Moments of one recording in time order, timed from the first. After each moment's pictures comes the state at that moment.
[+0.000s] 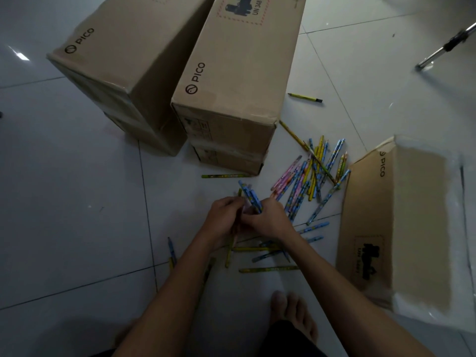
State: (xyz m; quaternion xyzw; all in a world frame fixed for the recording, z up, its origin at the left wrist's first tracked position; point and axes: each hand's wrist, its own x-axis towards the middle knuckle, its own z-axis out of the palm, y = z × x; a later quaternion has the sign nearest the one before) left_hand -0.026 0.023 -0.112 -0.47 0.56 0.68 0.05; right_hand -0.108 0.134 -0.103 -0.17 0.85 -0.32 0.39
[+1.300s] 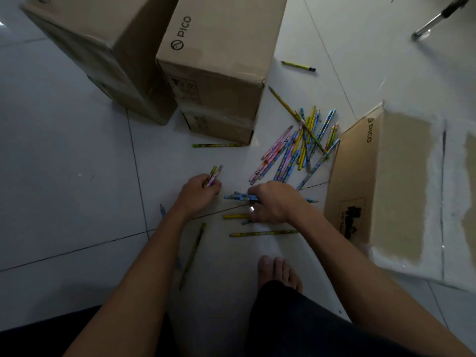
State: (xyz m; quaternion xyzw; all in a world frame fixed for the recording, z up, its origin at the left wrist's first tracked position) left_hand 0.015 0.004 -0.114 -0.44 0.73 0.52 0.11; right_hand -0.113 0.175 -0.074 -0.50 0.80 0.01 0.33
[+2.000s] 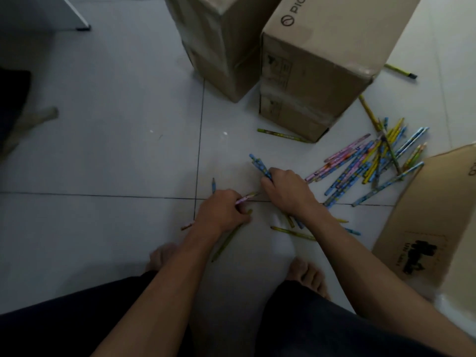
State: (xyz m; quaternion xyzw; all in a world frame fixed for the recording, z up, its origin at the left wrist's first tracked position) left_hand 0.097 0.021 -0.103 -0.44 0.81 0.34 0.20; right_hand -0.065 0.100 -0.097 -0.44 0.82 -0.10 0.35
